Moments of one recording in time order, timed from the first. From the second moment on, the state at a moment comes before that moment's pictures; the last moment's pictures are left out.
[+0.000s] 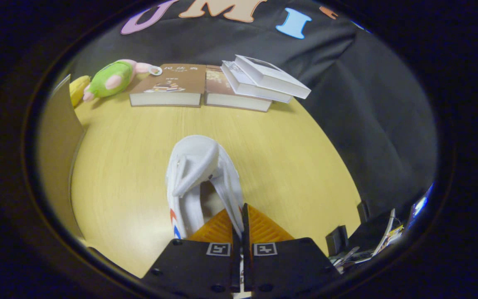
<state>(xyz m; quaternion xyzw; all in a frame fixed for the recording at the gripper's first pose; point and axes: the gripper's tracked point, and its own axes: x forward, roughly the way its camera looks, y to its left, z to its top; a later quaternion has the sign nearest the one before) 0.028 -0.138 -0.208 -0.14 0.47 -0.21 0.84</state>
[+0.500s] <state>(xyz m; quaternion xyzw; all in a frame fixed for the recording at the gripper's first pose) 0.012 -0.125 -0.161 -0.15 0.46 -0.24 0.84</state>
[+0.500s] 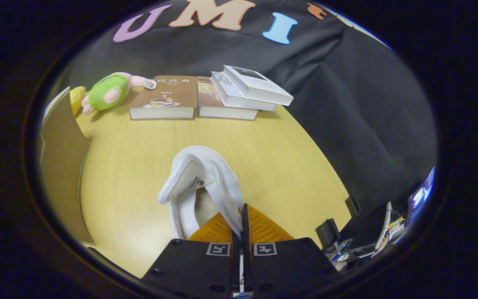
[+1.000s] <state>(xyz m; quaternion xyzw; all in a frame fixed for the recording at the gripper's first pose) 0.035 -0.050 -0.045 -0.20 0.39 -0.21 0.88</state>
